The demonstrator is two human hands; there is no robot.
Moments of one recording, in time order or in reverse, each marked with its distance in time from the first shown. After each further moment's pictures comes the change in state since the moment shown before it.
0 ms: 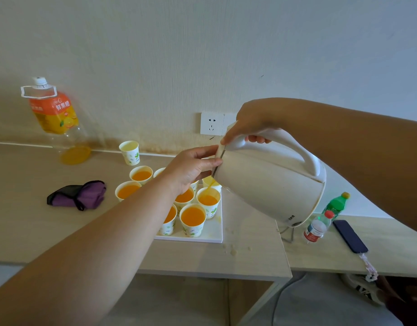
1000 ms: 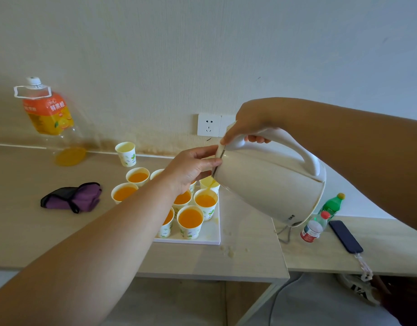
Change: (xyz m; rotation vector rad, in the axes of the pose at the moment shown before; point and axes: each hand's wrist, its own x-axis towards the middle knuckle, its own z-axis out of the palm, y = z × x) left_hand 0.002 0.003 0.004 -0.013 -0.014 0.018; right_hand 0.000 0.001 -0.003 0.003 0.005 0.024
